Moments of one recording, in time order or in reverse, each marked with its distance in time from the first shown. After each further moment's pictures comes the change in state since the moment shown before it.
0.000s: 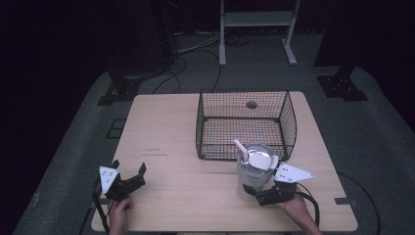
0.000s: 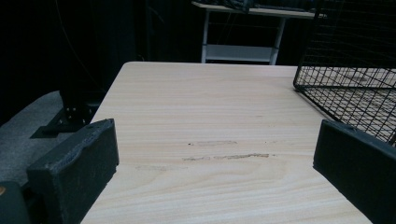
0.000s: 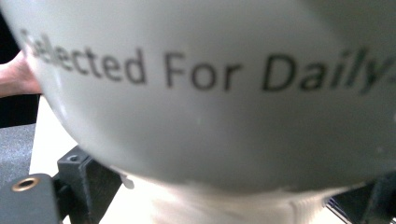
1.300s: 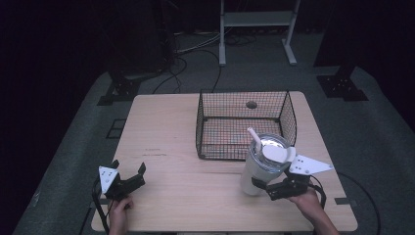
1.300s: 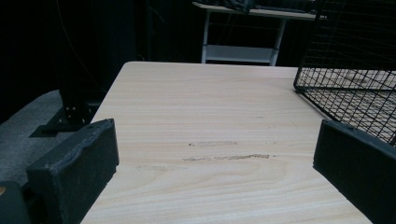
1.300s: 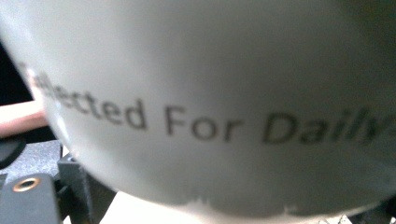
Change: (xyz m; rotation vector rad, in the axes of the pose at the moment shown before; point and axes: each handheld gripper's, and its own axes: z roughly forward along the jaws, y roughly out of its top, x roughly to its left) left arm 0.001 0.000 0.000 -0.003 0.000 -0.010; right arm -0.006 0.044 -0.030 -0.068 0.043 0.006
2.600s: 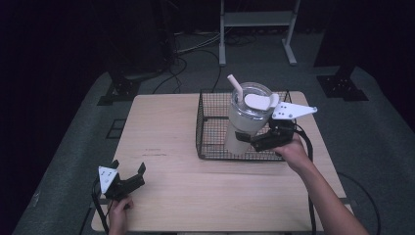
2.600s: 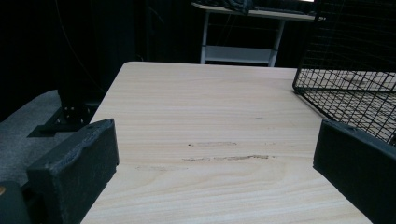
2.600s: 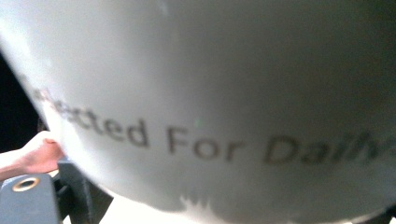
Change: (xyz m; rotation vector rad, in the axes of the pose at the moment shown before) left arm 0.001 0.000 0.000 -0.005 -0.005 -0.003; right arm -0.049 0.111 0.057 -0.001 0.055 -0.053
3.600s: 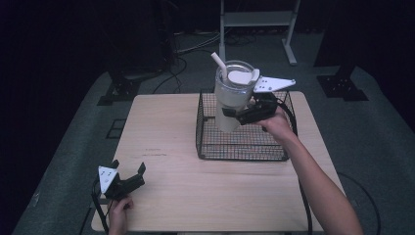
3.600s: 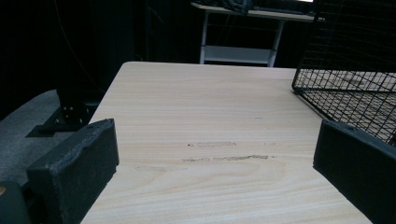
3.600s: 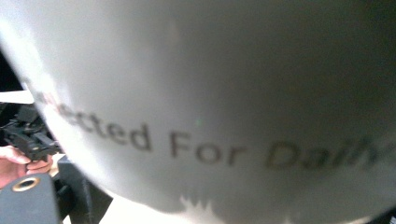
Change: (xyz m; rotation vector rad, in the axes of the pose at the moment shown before) left arm 0.001 0.000 0.000 0.003 -0.004 0.002; right arm -0.046 0.029 0.052 0.026 -0.009 -0.033
